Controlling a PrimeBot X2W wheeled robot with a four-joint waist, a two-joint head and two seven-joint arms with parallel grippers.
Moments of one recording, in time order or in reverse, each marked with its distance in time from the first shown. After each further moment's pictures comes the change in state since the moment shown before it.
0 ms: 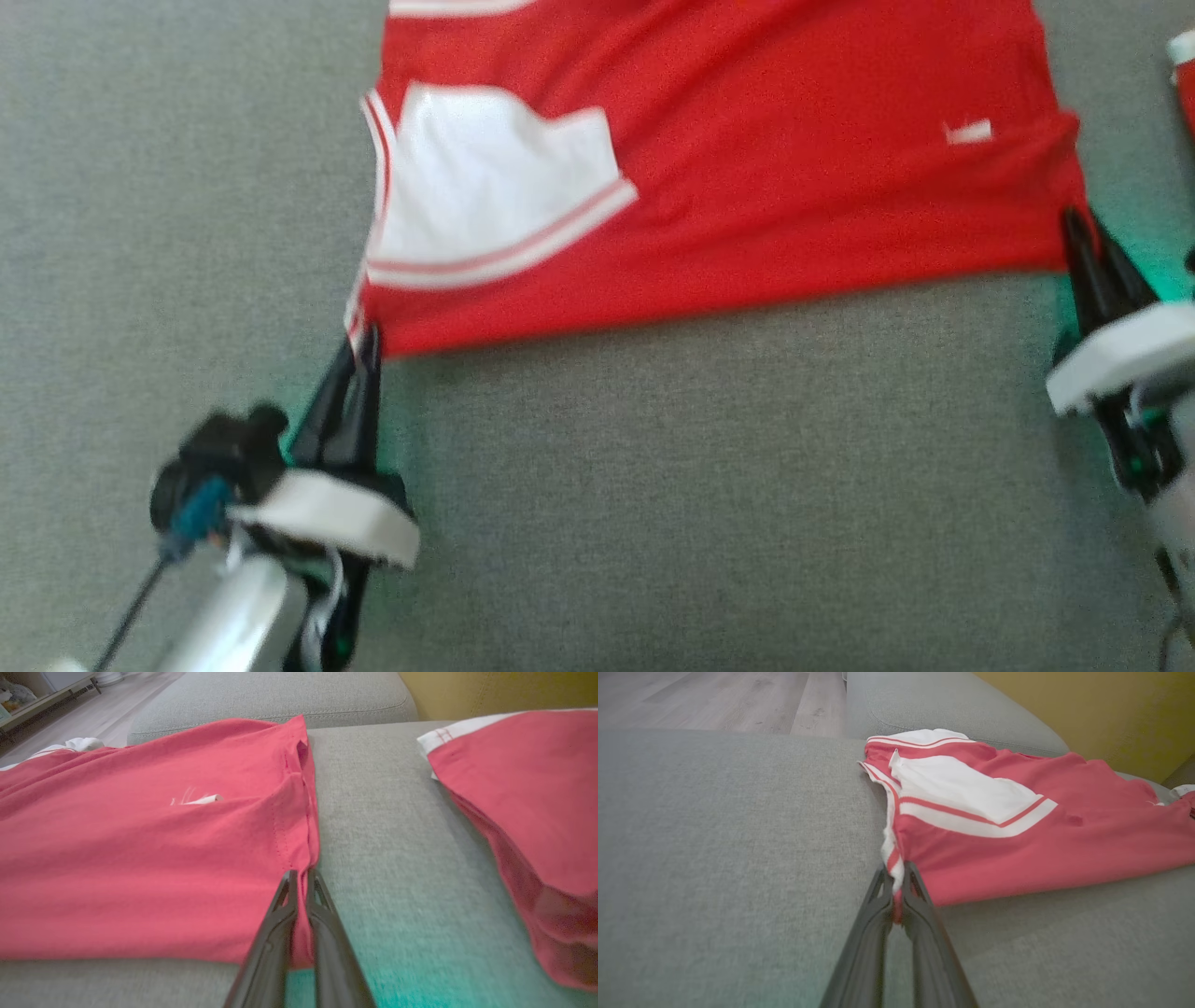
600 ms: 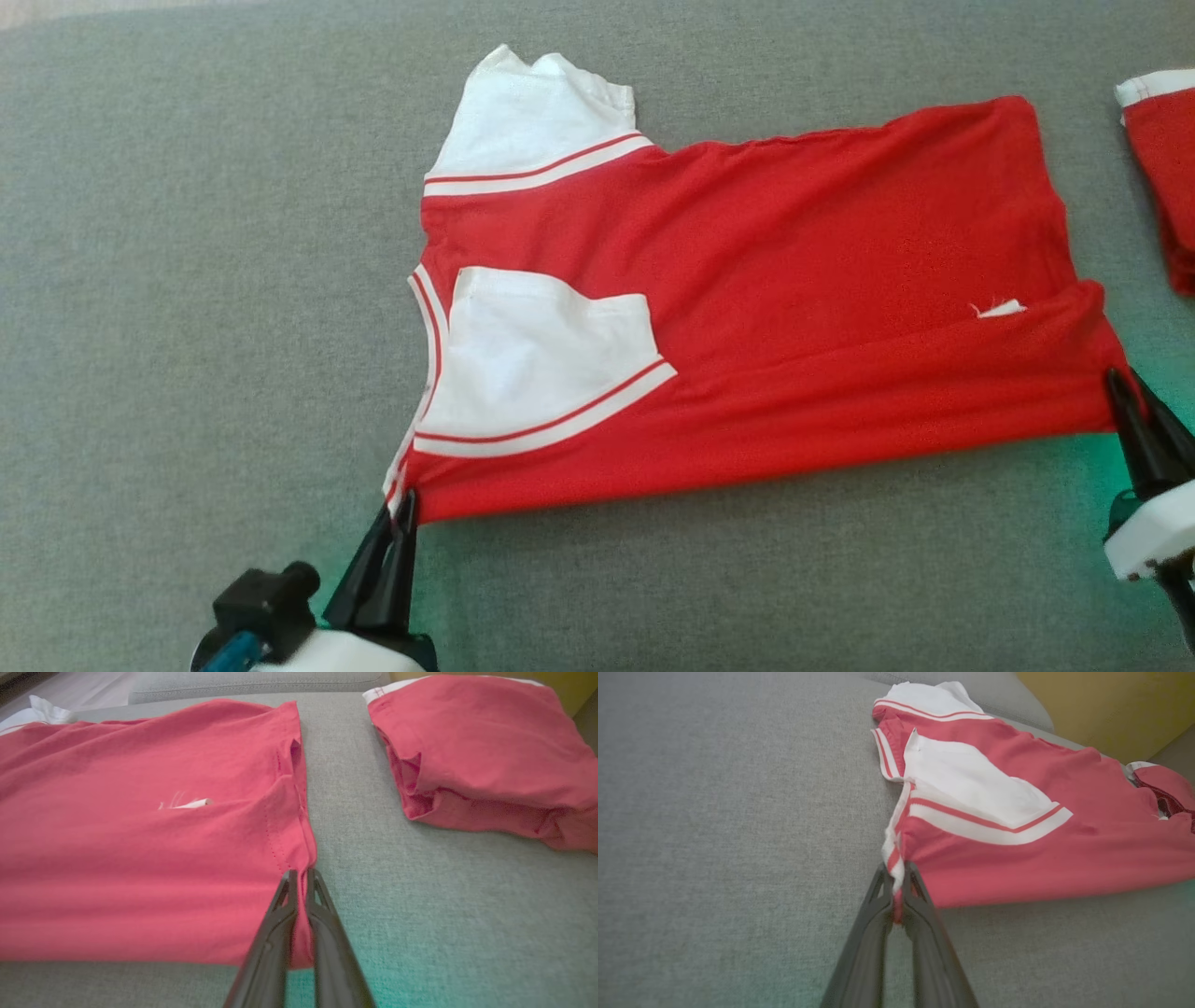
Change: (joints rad) left arm 0.322 0.008 -0.039 -0.148 -0.049 0.049 -0.013; right arm 0.428 -0.087 -0.140 -0.294 -0.029 0.000 0.055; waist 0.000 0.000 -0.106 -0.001
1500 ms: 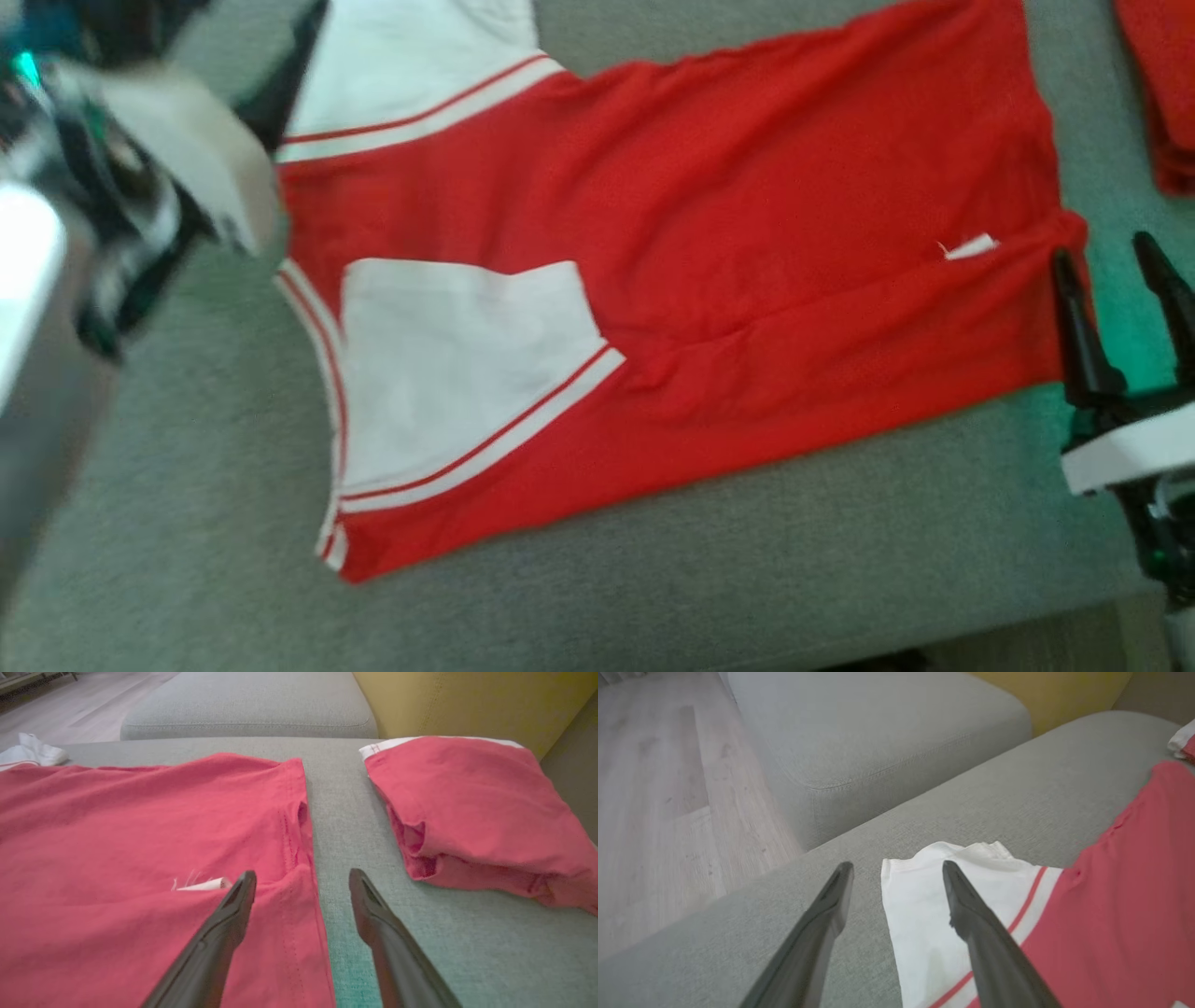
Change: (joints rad) left arm -0.898 0.195 0.007 0.157 0.049 -0.263 0.513; right arm -0.018 0.152 -0.139 -0.343 -0.171 0.000 0.074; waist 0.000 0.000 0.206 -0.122
